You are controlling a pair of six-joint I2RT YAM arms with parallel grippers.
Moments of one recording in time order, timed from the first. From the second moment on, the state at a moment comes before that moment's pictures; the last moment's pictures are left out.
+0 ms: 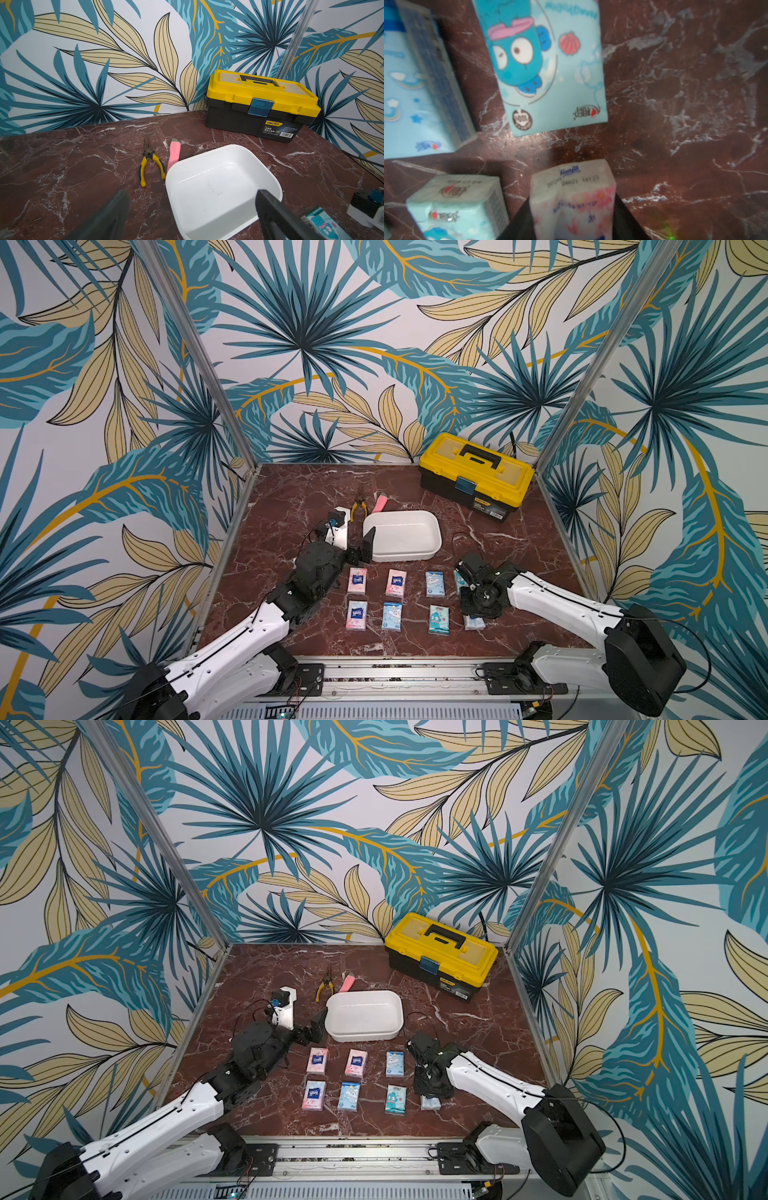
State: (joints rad) left arm -0.65 0.92 0.54 0.24 -0.27 -0.17; right arm 0.61 1.26 0.66 -0.84 0.07 0.76
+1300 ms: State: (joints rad) left arm -0.65 0.86 0.54 0.24 -0.43 -0.19; right arm 0.61 1.21 0.83 -0.93 0.19 0.71
